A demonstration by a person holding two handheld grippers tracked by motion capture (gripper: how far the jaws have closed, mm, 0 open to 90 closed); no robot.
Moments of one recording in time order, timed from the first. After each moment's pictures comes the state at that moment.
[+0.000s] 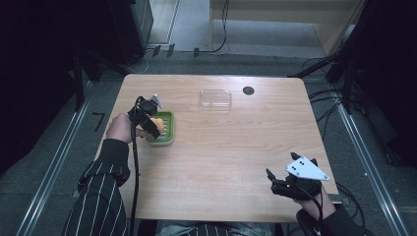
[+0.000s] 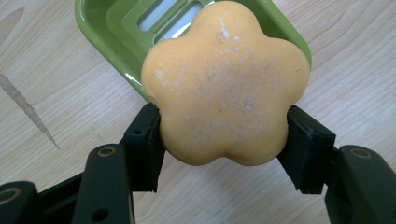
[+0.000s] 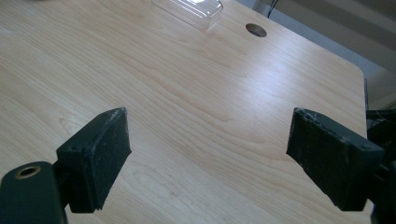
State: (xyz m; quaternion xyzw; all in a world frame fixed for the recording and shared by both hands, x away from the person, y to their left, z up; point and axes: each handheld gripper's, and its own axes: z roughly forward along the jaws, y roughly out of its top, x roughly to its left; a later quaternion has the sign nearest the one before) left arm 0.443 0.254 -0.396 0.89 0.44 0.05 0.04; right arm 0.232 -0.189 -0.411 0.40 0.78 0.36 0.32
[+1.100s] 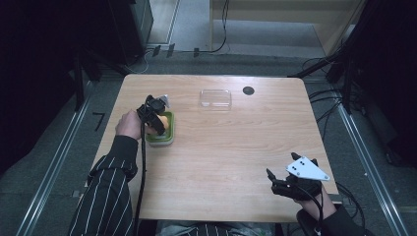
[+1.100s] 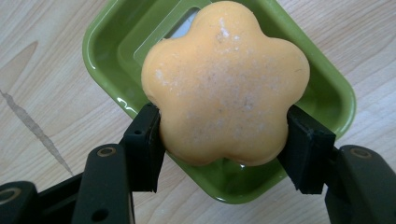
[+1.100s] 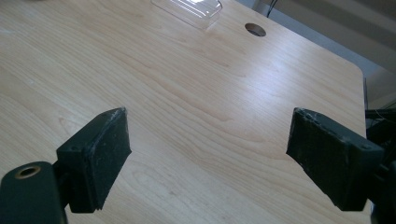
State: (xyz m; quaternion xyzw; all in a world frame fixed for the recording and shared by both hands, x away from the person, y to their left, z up) left arm 0.463 0.236 -0.415 0.90 0.43 0.09 0.00; right arm 0.232 -0.189 -0.412 0.40 0.78 0.36 0.32
